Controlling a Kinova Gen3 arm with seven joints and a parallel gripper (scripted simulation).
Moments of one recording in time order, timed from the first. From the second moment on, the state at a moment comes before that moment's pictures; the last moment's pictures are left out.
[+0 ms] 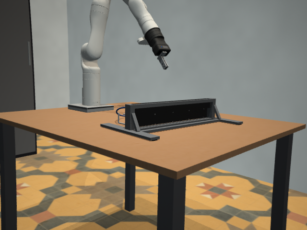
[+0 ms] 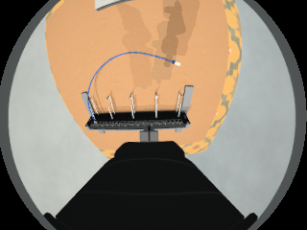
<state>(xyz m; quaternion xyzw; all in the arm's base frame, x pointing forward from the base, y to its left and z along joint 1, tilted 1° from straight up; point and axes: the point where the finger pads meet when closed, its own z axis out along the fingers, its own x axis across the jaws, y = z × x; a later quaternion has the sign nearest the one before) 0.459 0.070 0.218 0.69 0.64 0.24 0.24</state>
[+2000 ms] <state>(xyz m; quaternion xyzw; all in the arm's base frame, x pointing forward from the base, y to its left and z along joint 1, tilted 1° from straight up) 0.500 0.066 0.173 0.68 0.65 0.25 0.24</state>
